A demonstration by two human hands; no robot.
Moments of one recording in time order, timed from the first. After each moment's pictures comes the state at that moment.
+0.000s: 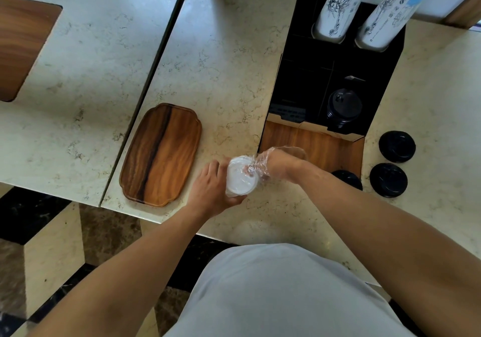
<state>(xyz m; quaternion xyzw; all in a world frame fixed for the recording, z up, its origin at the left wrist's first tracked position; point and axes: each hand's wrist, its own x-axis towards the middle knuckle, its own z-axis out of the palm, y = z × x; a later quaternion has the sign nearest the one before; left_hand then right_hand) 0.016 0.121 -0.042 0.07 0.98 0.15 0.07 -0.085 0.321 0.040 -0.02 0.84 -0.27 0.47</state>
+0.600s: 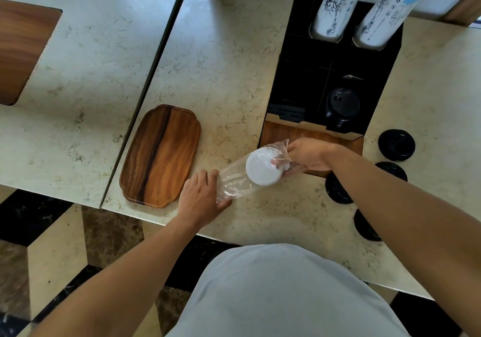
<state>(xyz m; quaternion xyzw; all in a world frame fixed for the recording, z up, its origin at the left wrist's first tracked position) 0.036 0.107 -0.039 0.04 0.99 0.05 0.12 -0.119 0.380 0.034 0.10 0.71 -0.45 0.54</state>
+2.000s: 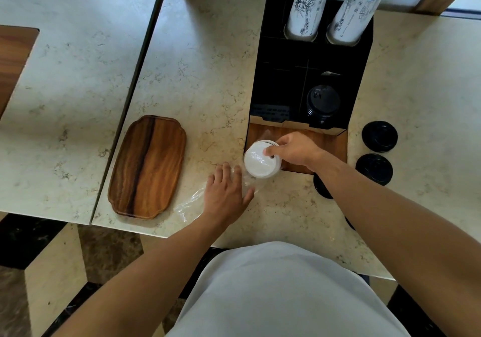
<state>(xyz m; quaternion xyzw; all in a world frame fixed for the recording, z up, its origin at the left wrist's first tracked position) 0.011 0.190 -0.028 0.06 0.99 0.01 0.16 -0.111 0.391 0.020 0.08 0.86 -0.36 0.35</state>
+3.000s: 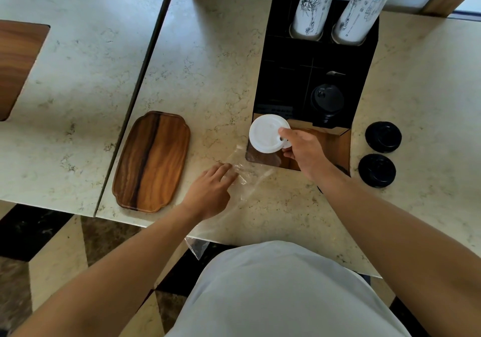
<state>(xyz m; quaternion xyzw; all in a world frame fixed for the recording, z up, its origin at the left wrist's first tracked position) 0.008 0.132 -0.029 0.22 0.97 0.07 0.12 -0.092 0.389 0.008 0.24 0.71 -0.62 0.22</state>
